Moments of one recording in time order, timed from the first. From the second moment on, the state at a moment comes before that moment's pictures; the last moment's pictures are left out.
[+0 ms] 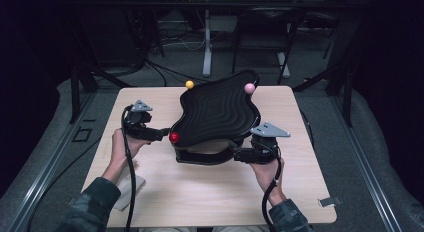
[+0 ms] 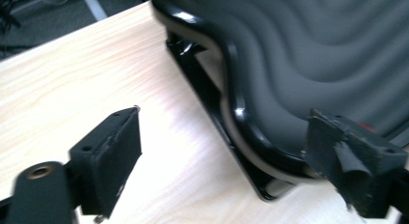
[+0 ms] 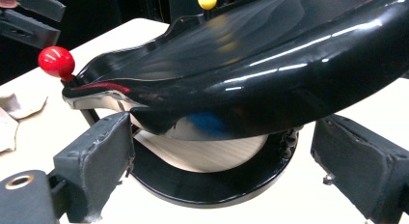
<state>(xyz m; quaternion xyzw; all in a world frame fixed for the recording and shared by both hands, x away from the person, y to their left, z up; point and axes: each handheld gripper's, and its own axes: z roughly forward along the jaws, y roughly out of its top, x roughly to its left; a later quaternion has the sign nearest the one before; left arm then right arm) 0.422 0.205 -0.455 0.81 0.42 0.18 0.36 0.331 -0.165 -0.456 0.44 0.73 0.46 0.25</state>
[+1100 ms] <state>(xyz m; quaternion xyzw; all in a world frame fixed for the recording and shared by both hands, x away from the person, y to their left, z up) 0.415 0.159 -0.484 0.83 0.40 0.13 0.37 0.347 -0.181 -0.461 0.47 0.71 0.45 0.25</state>
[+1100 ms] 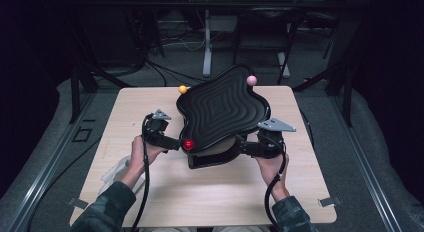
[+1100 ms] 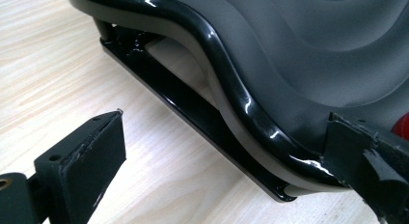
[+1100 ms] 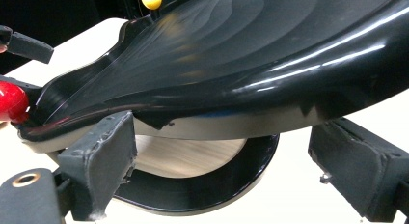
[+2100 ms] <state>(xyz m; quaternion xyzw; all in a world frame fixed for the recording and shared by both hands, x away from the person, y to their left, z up) 0.384 0.107 -0.493 0.82 0.40 0.12 0.39 0.338 -0.190 -0.462 0.48 0.72 0.44 0.24</state>
